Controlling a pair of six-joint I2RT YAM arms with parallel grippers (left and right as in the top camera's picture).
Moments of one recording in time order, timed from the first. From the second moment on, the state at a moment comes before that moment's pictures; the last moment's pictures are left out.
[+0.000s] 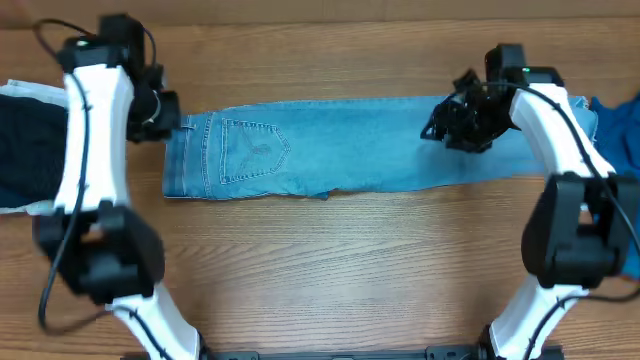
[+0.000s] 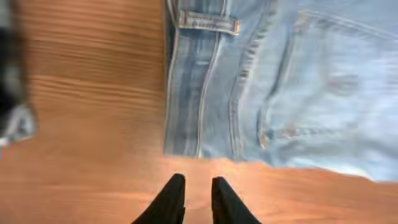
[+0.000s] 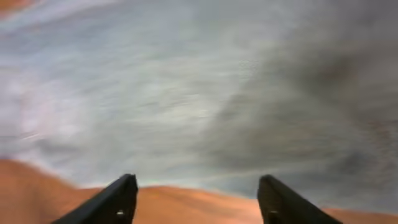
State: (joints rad) left arm 0.14 1.97 1.98 -1.44 -0.02 -0.04; right arm -0.03 1.98 1.61 -1.04 -0.47 0.10
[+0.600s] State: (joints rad) left arm 0.08 1.82 1.62 -1.27 0.10 -0.14; right arm 0.16 1.92 1.61 -1.00 -0.40 0.19
